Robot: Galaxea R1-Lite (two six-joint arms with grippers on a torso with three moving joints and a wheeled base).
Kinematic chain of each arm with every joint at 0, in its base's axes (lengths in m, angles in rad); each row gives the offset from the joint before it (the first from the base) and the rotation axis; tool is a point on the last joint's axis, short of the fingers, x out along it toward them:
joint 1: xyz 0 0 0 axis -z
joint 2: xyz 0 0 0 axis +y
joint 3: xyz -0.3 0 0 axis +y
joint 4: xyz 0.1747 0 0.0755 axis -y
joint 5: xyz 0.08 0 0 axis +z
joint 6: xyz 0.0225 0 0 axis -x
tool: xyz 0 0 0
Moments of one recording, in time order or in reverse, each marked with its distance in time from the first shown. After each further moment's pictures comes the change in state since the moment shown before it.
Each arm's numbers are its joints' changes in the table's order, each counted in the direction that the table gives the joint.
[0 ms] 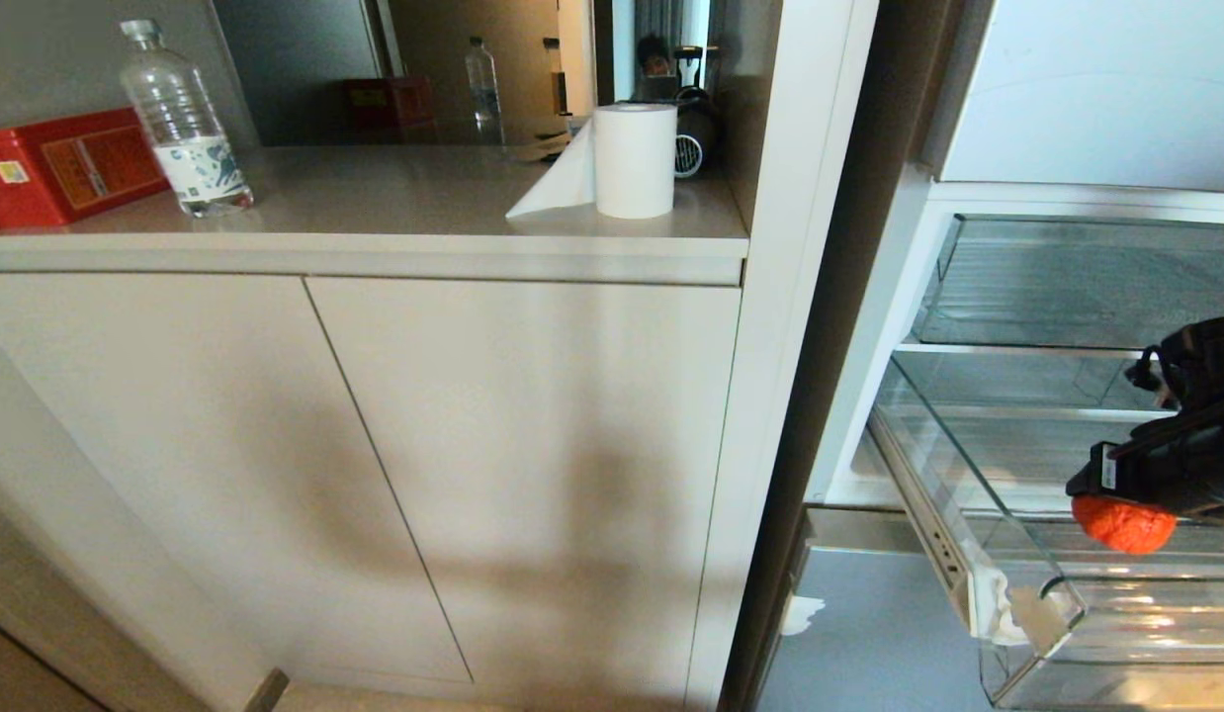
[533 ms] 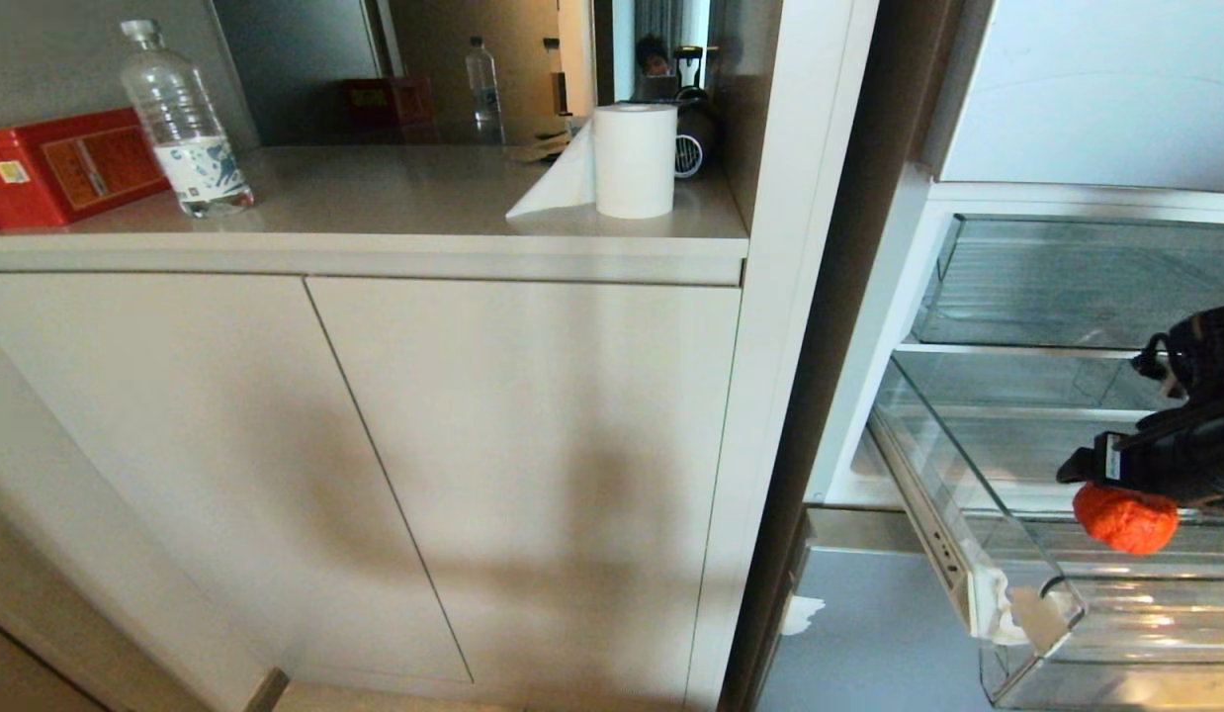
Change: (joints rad) left arm 0.000 0.000 0.000 0.000 0.000 0.000; right arm -0.008 -0.022 -0.009 -0.001 -0.002 0.003
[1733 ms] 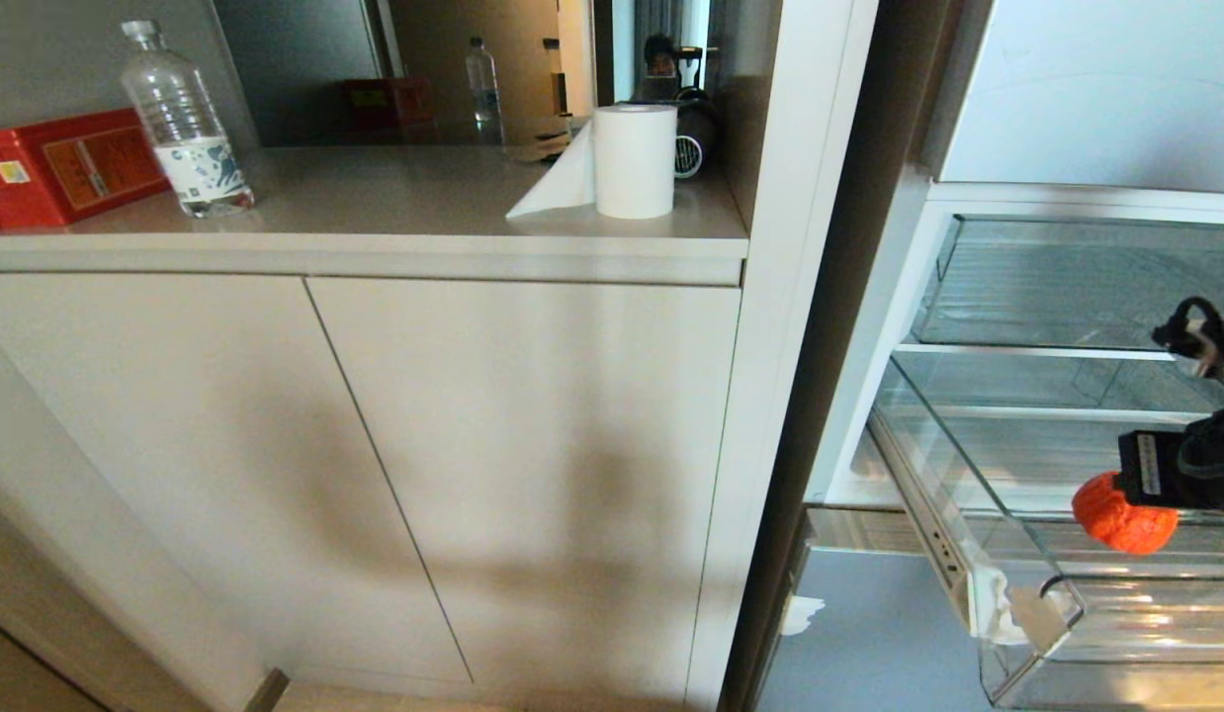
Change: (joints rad) left arm 0.000 0.000 0.000 0.000 0.000 0.000; right arm -0.215 -0.325 0.081 -0.194 -0.076 0.009
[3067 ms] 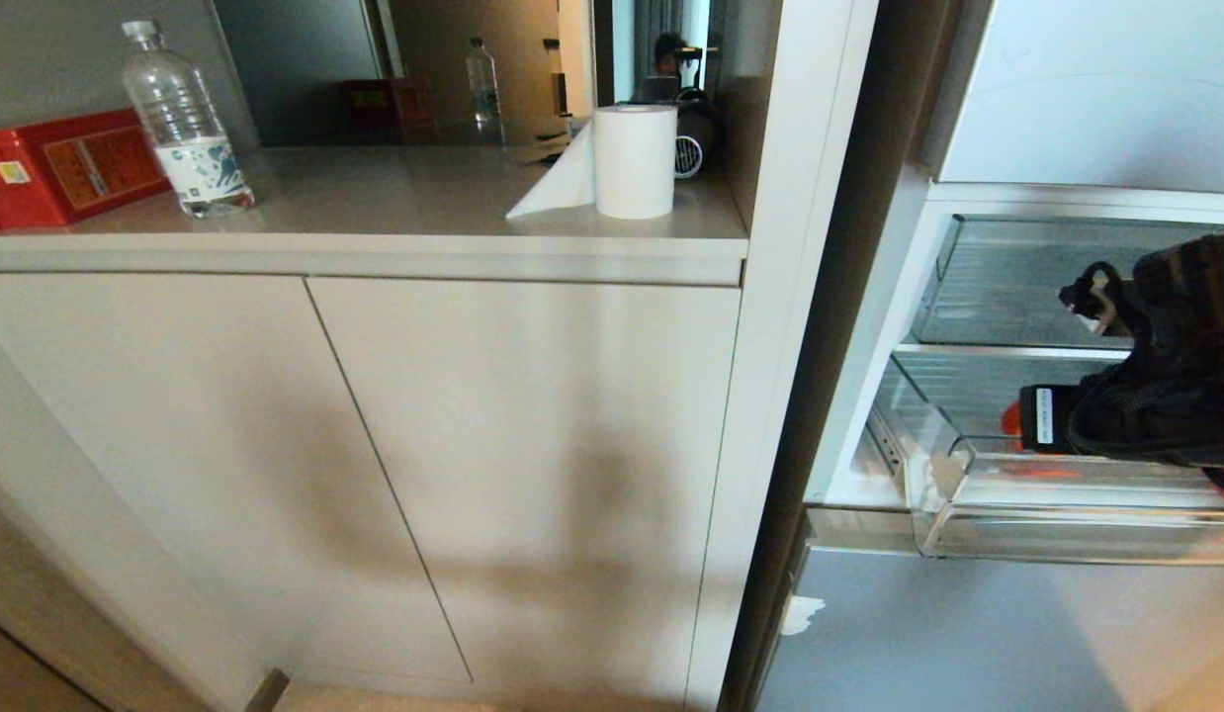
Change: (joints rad) left arm 0.000 0.000 0.000 0.000 0.000 0.000; right arm -0.138 0.103 -0.016 0.265 -0.012 0.000
